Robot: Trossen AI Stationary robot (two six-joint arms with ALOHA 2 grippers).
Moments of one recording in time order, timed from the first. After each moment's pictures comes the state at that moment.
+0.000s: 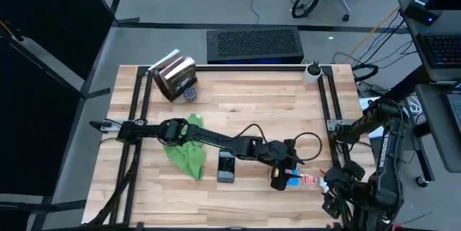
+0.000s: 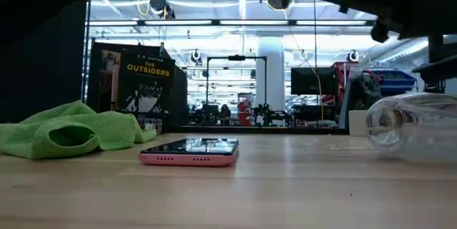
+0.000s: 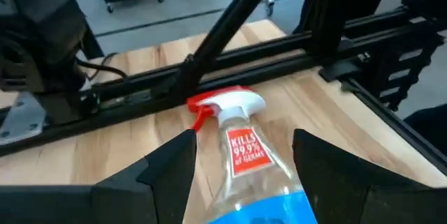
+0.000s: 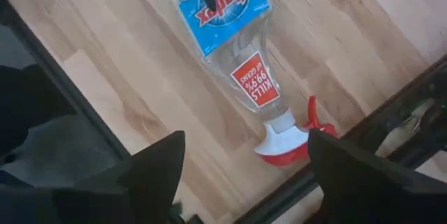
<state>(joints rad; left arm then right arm) -0.19 2.57 2.25 -0.08 0.12 0.16 1.21 1.58 1.49 -1.54 0.30 1.93</state>
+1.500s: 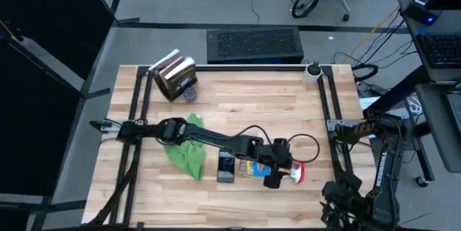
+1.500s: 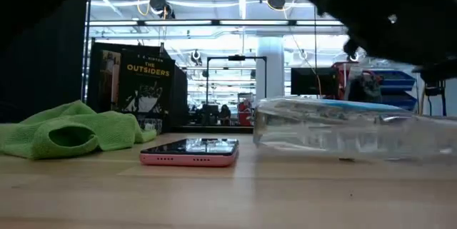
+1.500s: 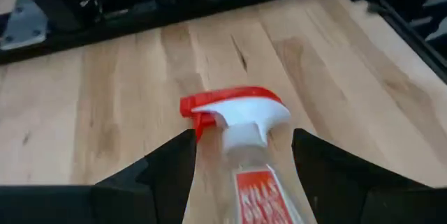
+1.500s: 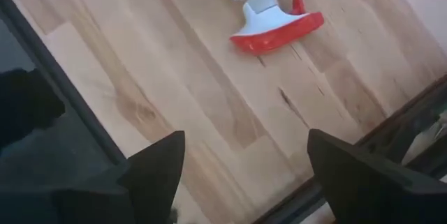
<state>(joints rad) -0.20 2.53 2.25 -0.33 0.05 0.11 1.27 1.72 1.49 -1.47 0.32 1.96</state>
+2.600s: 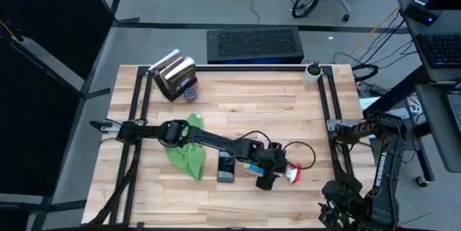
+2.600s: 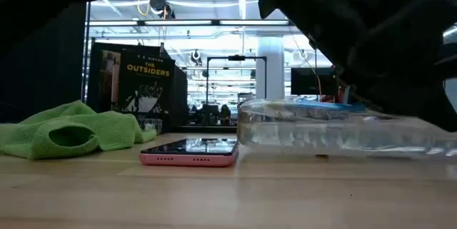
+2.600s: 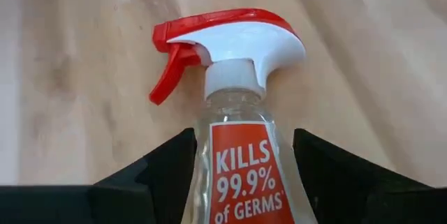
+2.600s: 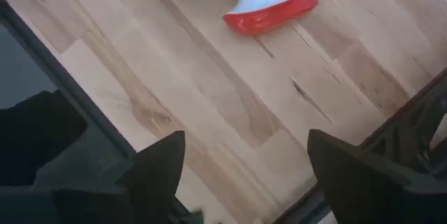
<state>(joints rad) -0.21 2.59 2.25 -0.51 0.00 0.16 1.26 1.72 1.49 -1.44 0.32 2.03</state>
